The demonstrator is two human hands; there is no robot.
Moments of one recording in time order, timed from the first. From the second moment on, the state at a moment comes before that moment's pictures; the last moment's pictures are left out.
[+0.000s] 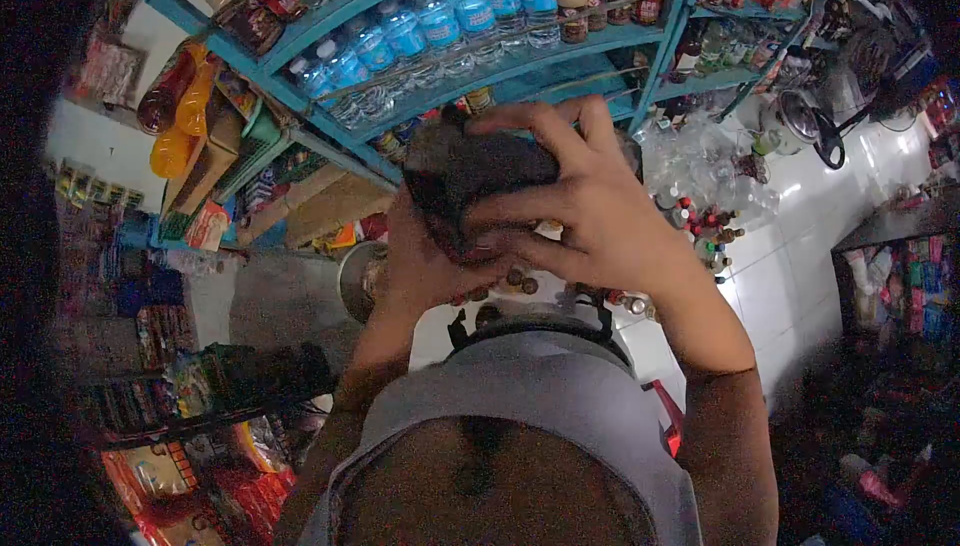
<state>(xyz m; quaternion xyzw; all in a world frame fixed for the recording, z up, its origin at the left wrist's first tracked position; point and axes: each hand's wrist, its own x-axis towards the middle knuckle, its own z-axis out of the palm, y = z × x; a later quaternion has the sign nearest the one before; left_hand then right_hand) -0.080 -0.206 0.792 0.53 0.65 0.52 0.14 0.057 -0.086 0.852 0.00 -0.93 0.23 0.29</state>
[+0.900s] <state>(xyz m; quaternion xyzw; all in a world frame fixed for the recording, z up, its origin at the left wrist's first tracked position) -0.033 -0.108 0.793 0.52 0.73 0.43 0.06 0.080 0.026 0.837 0.03 -0.93 0.23 0.27</state>
